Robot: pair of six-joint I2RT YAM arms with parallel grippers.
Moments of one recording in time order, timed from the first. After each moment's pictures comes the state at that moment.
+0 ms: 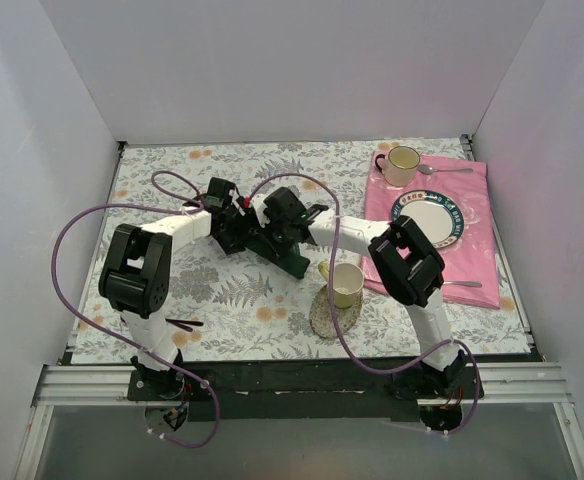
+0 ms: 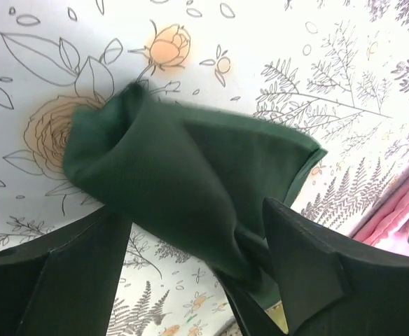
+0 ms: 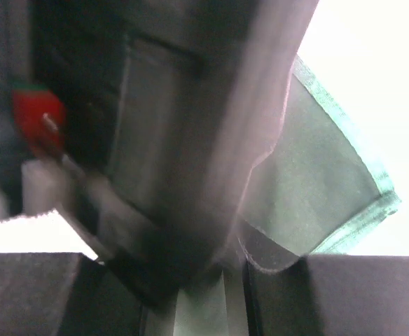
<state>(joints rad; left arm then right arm) -0.31 1.82 1.13 -0.34 0.15 -0.91 0.84 2.13 1.56 -0.33 -0.13 -0.04</state>
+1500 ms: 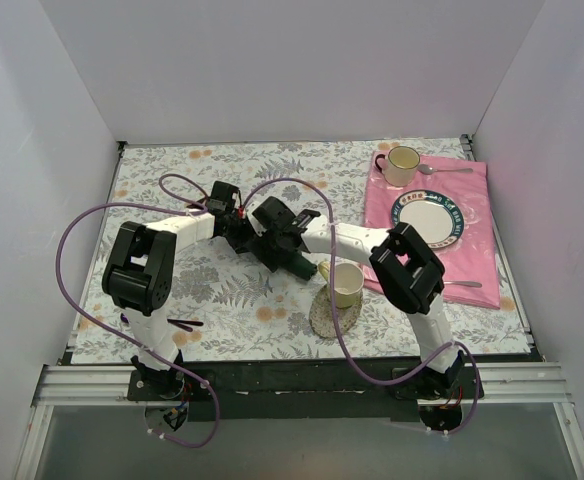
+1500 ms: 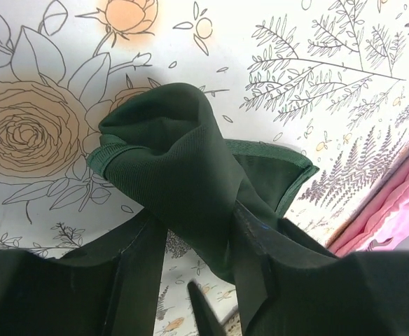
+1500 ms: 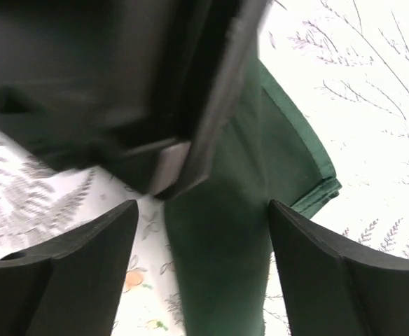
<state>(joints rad) -0.32 1.84 1.11 -0.29 0.21 -0.87 0.91 2.08 1.57 -0.48 0.05 -0.05</state>
